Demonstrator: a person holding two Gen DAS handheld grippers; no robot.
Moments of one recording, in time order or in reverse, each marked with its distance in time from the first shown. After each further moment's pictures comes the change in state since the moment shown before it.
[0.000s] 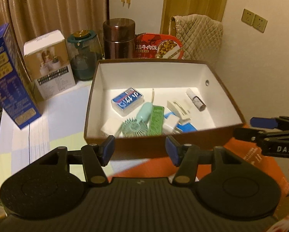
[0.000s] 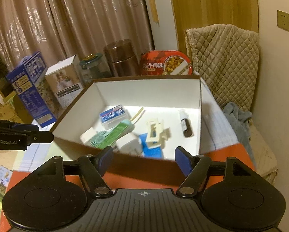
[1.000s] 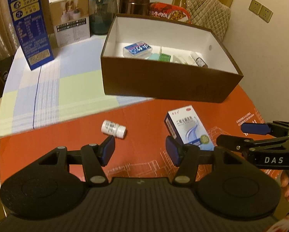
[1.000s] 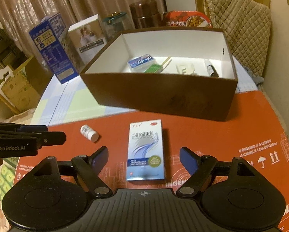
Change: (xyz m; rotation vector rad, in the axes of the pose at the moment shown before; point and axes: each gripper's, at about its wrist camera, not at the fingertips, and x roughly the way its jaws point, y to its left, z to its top) left arm -0.035 0.011 -0.108 -0.106 0.123 0.007; right arm -0.014 0.065 -0.089 -0.013 0.193 0.028
